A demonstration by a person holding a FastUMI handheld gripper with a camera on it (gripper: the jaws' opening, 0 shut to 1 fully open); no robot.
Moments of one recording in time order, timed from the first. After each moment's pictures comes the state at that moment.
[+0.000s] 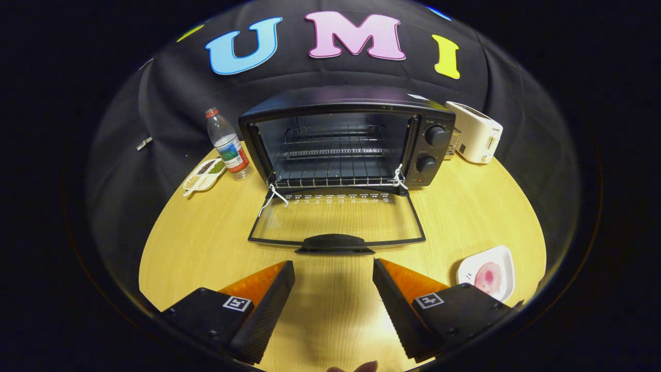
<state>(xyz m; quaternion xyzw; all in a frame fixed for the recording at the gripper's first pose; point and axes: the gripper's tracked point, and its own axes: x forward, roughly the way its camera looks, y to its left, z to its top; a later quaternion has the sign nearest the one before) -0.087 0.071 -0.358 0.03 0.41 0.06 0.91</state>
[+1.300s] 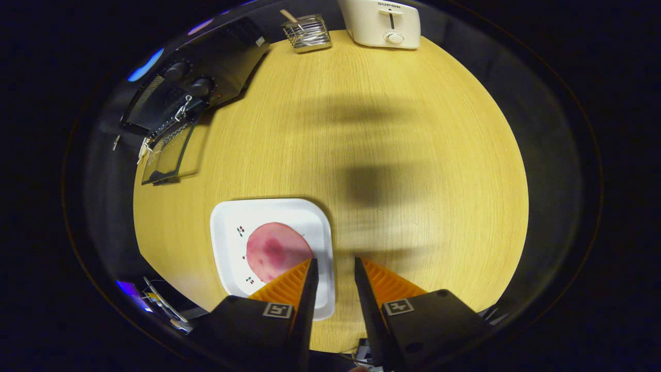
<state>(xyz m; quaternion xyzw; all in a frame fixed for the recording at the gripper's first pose) -0.118 -0.275 -0.459 0.04 0.68 0.05 0.73</state>
